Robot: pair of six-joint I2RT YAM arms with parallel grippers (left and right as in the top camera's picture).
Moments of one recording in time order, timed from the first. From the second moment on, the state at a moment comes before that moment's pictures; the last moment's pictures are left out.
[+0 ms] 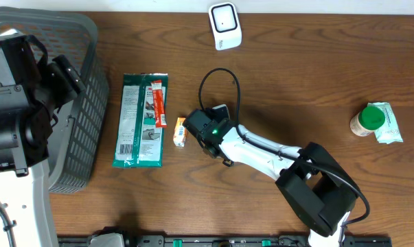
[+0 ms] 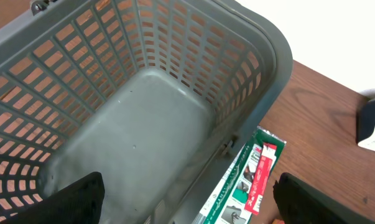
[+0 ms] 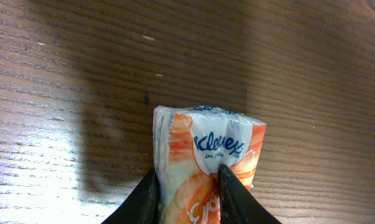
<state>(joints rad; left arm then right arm) 0.14 1.29 1.76 -1.24 -0.21 -0.33 0.84 1.96 1.22 -0.70 0.42 0.56</state>
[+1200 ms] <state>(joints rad) 0.14 1.29 1.76 -1.24 -0.21 -0.33 0.84 1.94 1.25 -0.72 0.39 0.48</state>
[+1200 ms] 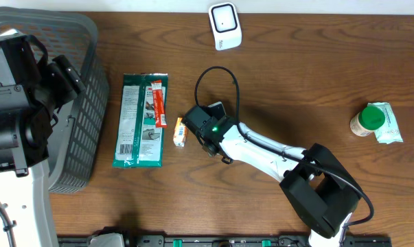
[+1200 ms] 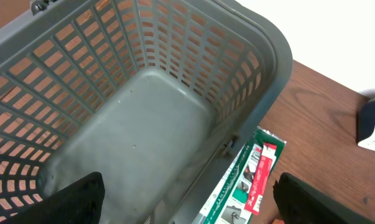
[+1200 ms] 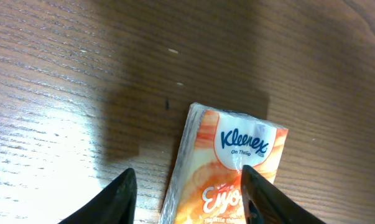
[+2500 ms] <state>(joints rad) 0.14 1.29 1.76 -1.24 -0.21 -0.33 0.83 1.93 1.18 -0.66 0.40 0.47</state>
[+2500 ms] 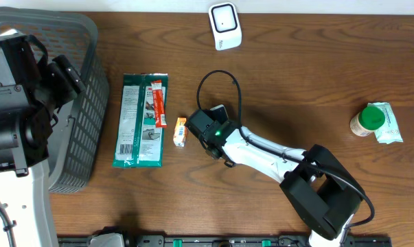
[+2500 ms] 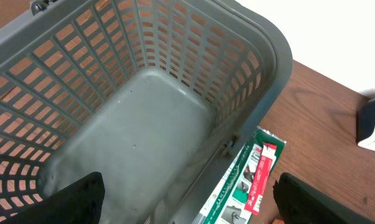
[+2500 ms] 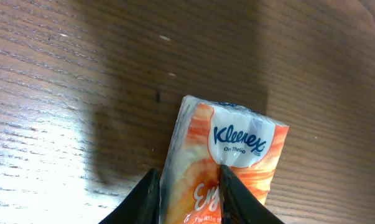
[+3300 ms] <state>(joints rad) 0.14 1.29 1.76 -1.25 -0.21 -0.33 0.80 1.48 1.25 -0.77 0.23 0.34</state>
